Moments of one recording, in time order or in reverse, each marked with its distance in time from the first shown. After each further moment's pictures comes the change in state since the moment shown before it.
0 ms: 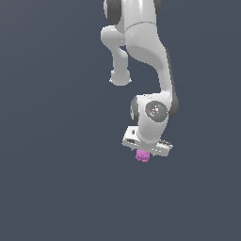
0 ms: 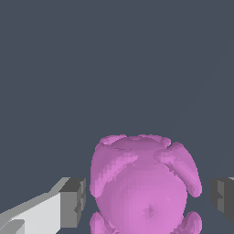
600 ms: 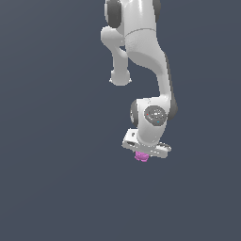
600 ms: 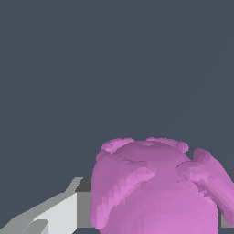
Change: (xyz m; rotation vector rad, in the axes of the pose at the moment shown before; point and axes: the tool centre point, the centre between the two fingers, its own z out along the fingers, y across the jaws) arm 0.001 -0.001 0.018 0.000 0.000 0.001
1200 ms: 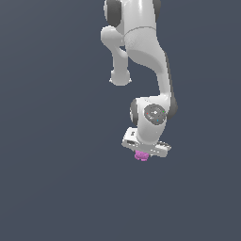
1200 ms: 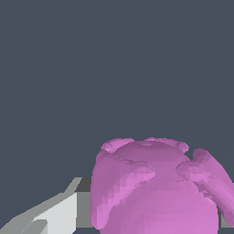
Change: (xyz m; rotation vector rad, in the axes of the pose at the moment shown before) arm -0.002 0.002 -0.004 0.000 -0.001 0.000
